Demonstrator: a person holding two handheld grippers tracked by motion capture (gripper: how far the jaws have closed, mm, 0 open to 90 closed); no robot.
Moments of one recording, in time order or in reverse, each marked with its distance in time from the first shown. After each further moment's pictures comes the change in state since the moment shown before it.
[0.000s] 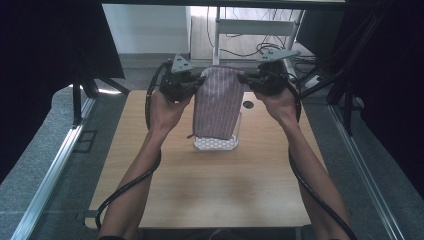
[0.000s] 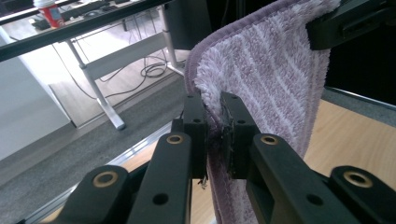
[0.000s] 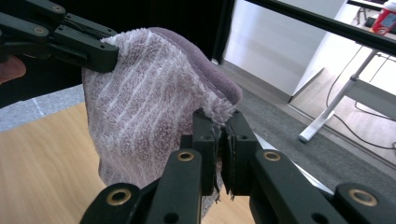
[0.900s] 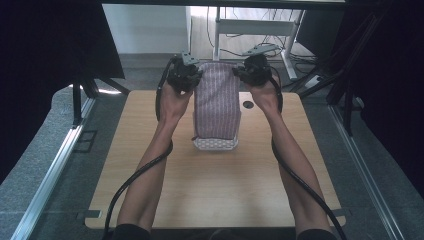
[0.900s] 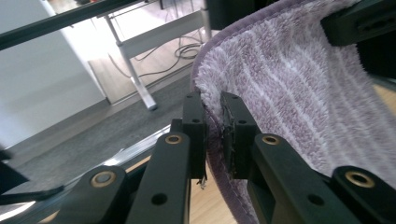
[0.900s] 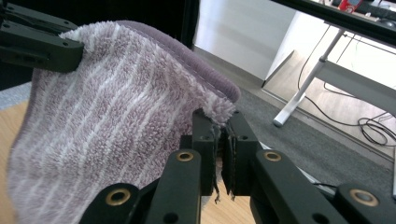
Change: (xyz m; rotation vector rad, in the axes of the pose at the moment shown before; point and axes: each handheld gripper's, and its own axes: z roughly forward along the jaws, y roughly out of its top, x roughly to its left) left arm 0.027 -0.015 0.065 0.092 0.164 -0.022; right arm -0.033 -0.011 0.078 0.059 -0.118 0.031
